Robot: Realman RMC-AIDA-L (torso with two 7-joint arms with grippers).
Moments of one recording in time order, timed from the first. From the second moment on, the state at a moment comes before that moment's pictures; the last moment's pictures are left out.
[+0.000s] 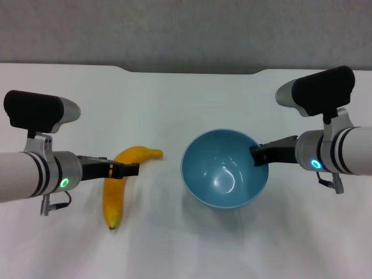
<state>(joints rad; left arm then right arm) -0.45 -2.04 -1.55 -0.96 2.30 -0.60 0.45 0.55 2.01 1.34 1.07 -2.47 0.63 -0.16</state>
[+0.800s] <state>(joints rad) -0.50 -2.05 -1.53 -0.81 2.30 -0.50 0.41 0.54 2.01 1.33 1.11 -2.47 0.63 -0.16</state>
